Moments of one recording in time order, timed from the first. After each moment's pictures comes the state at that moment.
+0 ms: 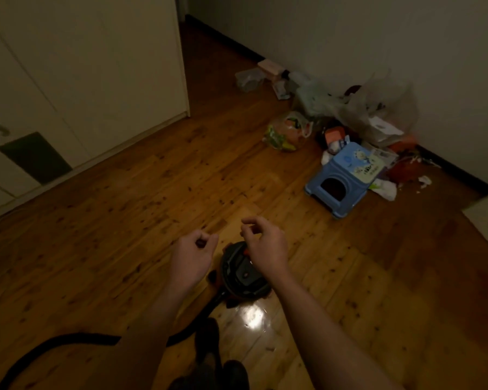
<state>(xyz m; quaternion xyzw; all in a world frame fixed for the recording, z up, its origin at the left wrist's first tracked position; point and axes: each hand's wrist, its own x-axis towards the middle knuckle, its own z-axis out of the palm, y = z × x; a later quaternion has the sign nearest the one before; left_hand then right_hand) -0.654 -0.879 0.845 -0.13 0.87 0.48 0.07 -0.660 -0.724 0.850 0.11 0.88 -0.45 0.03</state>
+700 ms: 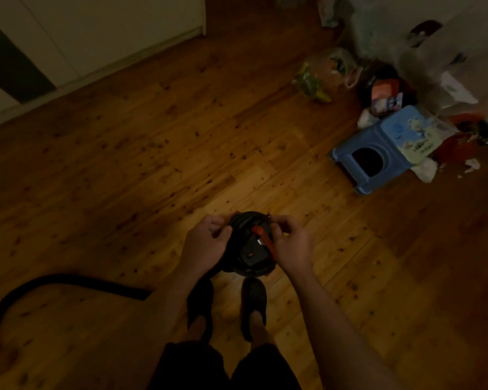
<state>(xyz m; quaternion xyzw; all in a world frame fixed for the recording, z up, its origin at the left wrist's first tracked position) -0.738 -0.872 0.706 -0.21 0.82 0.50 0.21 -0.743 -0.692 0.710 0.21 0.88 -0.41 0.11</state>
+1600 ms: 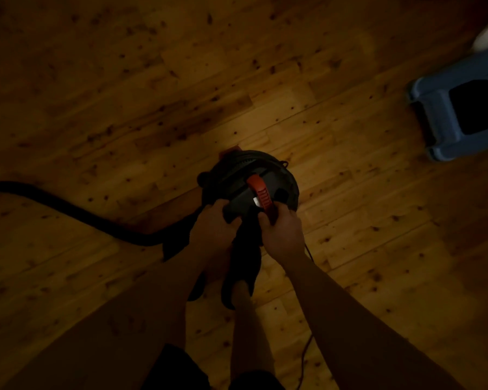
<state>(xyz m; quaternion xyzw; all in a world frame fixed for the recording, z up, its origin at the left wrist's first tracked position) -0.715 -0.757 0.424 -0.30 0.79 0.40 0.35 -0.741 -0.611 0.423 0.11 0.88 -0.30 0.35</state>
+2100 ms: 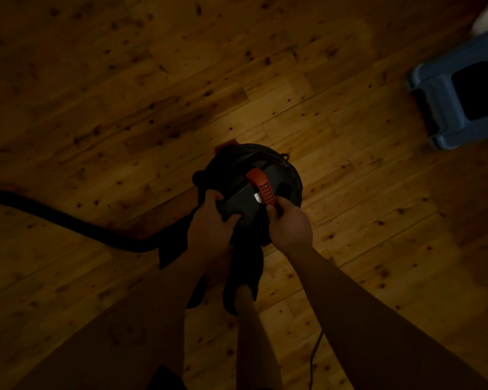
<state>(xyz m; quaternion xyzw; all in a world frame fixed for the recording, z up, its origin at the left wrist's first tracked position) -0.703 -0.757 0.386 -0.31 0.82 0.41 0.24 -0.742 -0.609 0.396 0.11 0.90 -0.28 0.33</state>
